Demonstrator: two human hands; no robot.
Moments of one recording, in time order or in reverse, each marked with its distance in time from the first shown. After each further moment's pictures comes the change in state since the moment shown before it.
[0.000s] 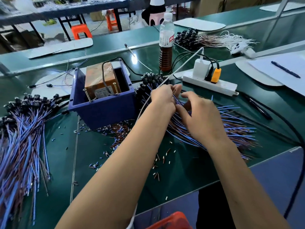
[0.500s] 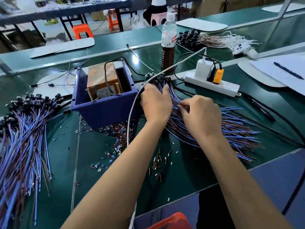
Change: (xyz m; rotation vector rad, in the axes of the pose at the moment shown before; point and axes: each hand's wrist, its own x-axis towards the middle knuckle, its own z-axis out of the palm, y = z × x) left_hand -0.013 -0.005 -0.042 1.078 0.297 0.795; right_hand 0.010 -0.005 0.014 -0.157 0.078 0.059
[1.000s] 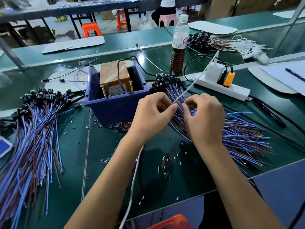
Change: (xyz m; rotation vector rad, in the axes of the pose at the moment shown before) left_hand -0.021 -0.034 -0.076 -0.227 -0.397 0.335; right_hand -0.012 -0.022 0.007 0.161 0.185 -0.025
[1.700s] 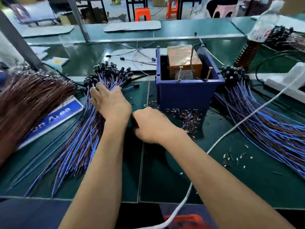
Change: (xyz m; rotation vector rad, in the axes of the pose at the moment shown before) left_hand -0.054 -0.123 -0.188 1.018 0.533 -0.728; right_hand -0.063 -0.214 0.108 -0.033 -0.987 -0.619
